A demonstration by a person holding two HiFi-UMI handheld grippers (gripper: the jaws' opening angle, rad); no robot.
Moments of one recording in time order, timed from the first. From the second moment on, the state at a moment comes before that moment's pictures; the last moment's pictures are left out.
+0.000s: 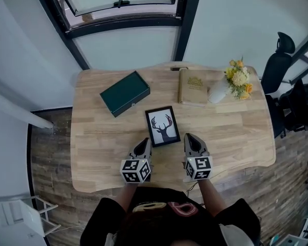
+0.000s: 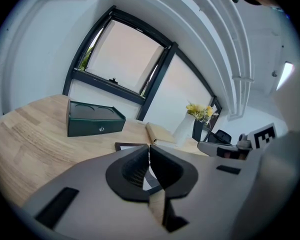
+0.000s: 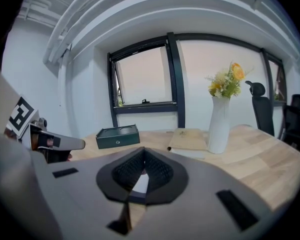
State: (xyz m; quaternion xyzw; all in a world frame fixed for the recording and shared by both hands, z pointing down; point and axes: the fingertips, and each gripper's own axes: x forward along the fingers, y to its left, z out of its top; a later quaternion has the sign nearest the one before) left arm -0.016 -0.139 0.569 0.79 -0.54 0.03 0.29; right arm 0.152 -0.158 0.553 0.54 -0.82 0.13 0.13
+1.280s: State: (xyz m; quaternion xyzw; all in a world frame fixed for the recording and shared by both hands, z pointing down) left arm -0.016 -0.197 0.584 0.78 -0.55 0.07 0.31; right arm 0.125 -0.227 0.576 0.51 -0.82 0.17 0.19
